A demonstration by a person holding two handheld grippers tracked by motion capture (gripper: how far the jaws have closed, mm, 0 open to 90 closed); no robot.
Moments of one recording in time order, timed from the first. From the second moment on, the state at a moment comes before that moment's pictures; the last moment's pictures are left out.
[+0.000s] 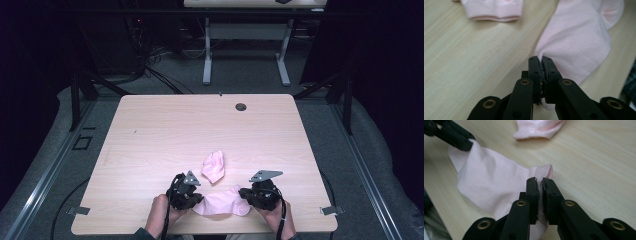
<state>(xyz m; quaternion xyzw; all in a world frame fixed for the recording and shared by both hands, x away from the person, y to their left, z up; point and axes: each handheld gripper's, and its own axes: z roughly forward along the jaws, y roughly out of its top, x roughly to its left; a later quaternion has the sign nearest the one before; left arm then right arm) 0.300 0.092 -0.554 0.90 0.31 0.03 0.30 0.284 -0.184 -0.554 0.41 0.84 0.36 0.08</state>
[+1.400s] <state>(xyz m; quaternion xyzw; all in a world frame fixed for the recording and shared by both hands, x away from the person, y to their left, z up) 0.328 0.199 -0.547 0.80 0.47 0.12 0.36 0.348 -0.127 -0.527 0.35 0.86 0.36 0.10</state>
